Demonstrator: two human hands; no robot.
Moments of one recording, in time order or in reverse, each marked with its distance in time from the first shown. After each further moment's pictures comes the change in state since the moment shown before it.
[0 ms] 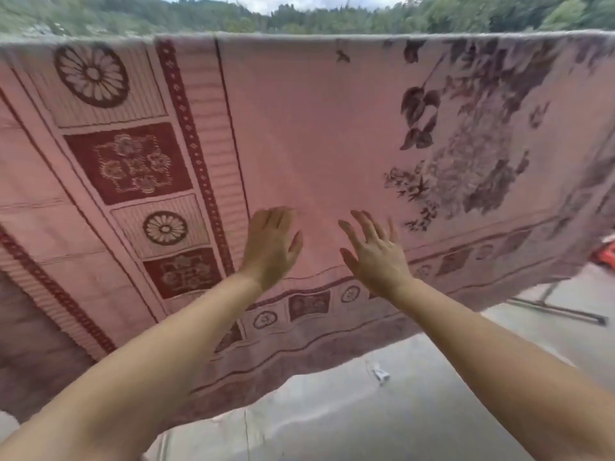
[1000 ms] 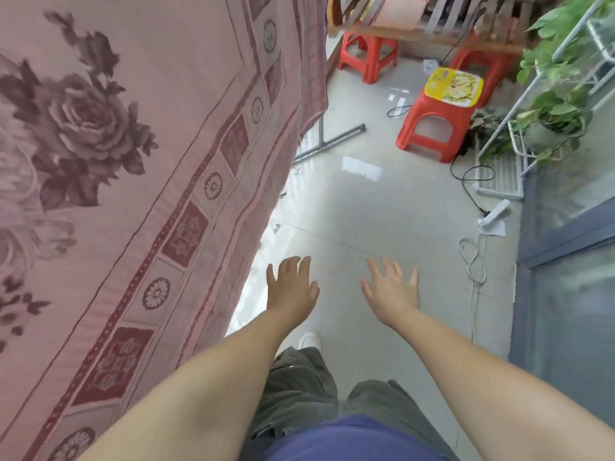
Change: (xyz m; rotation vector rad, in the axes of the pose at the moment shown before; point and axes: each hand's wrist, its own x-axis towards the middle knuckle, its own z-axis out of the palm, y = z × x) left_hand 0.069 0.431 0.465 -0.141 -1.131 0.376; right_hand -0.278 0.458 0.141 0.127 -0.620 1.274
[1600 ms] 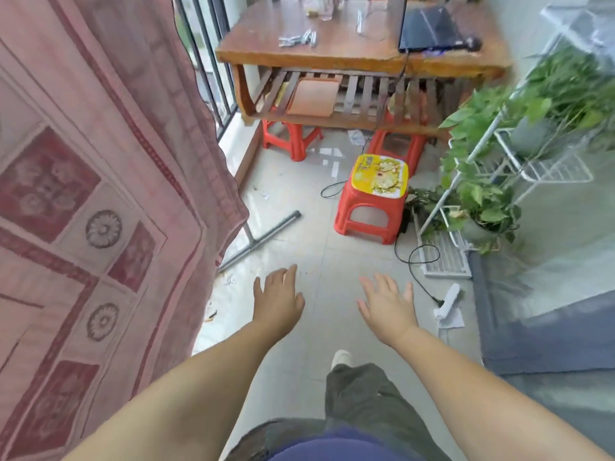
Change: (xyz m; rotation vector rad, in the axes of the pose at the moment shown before) left_hand 0.446 0.195 -0.128 -0.009 -0.001 0.159; right_hand 0.373 0.187 -0.202 -0.014 0.073 0.118
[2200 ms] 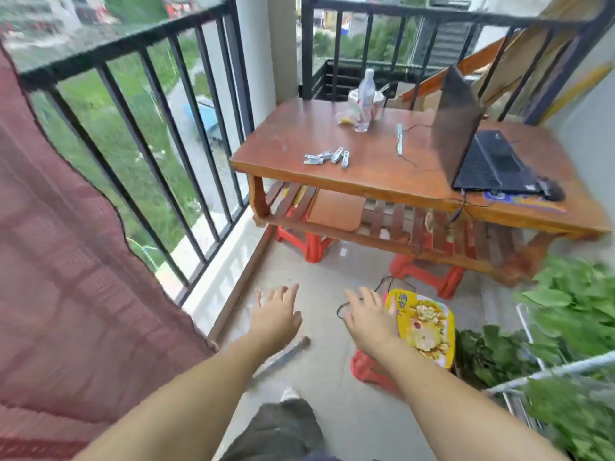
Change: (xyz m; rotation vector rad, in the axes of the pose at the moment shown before) left_hand 0.461 -0.016 -0.200 0.049 0.062 0.019; right_hand 0.483 -0.050 -0.211 0.058 0.086 -0.089
